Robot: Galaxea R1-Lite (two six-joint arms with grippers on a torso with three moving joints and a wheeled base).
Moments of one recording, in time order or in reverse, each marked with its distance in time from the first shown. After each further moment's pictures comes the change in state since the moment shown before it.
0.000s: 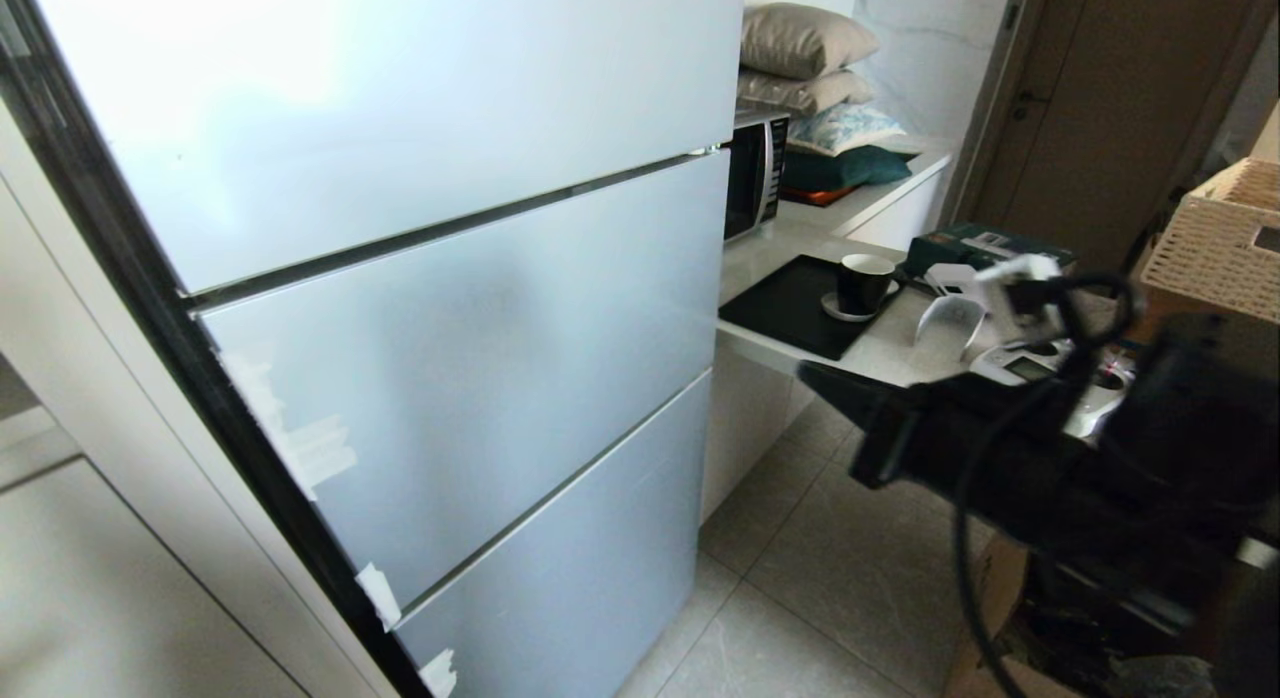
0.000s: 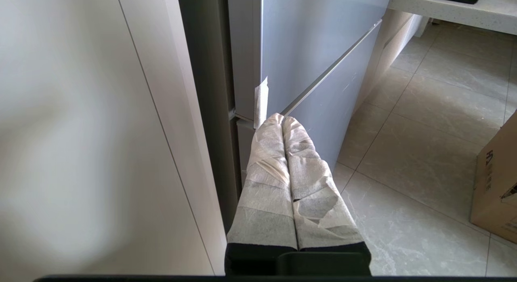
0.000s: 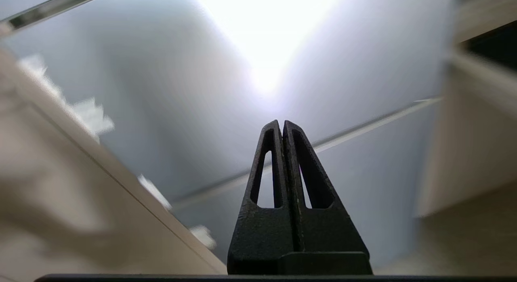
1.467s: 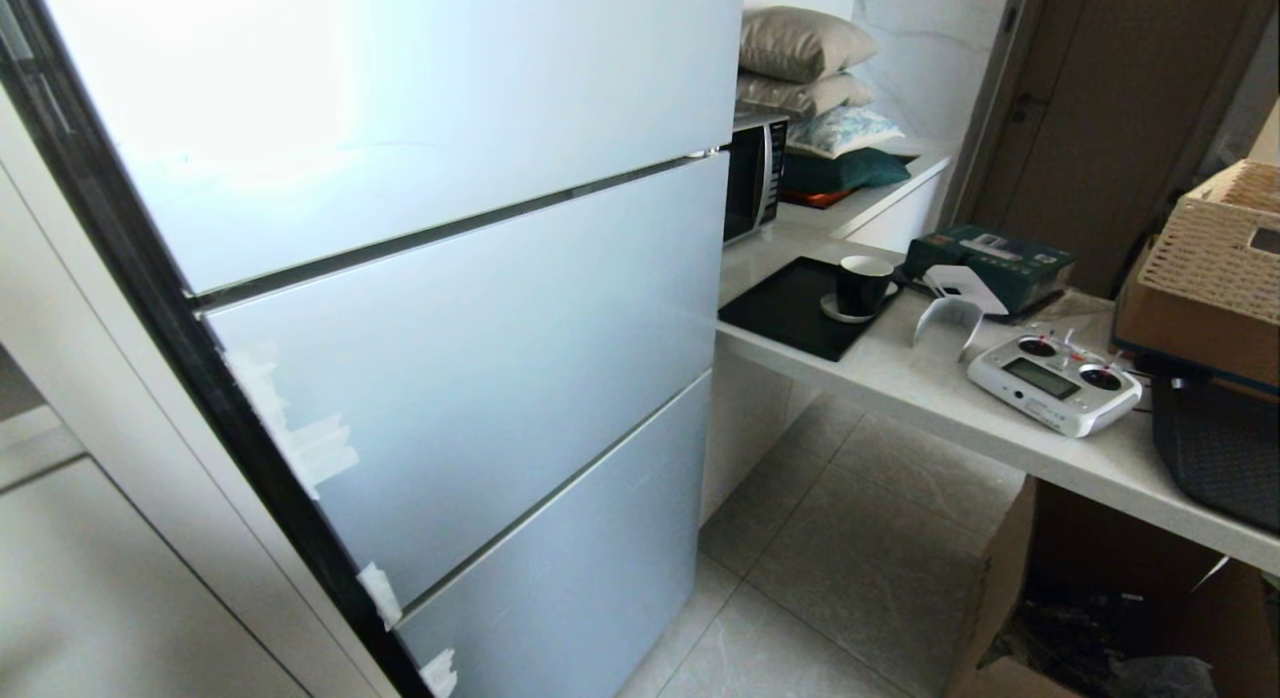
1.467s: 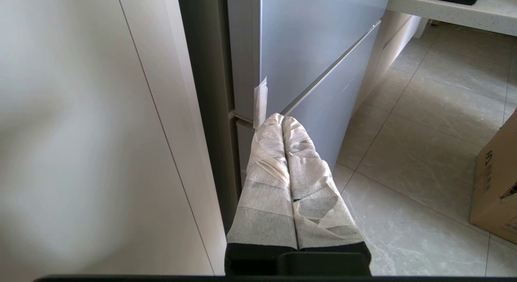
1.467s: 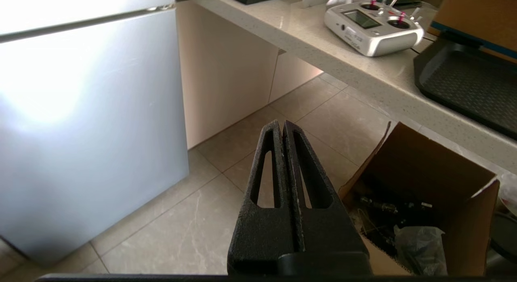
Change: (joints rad) left arm 0.000 0.000 0.000 0.000 0.000 0.000; right arm -0.657 -1.509 0.563 1.009 0.059 -0.360
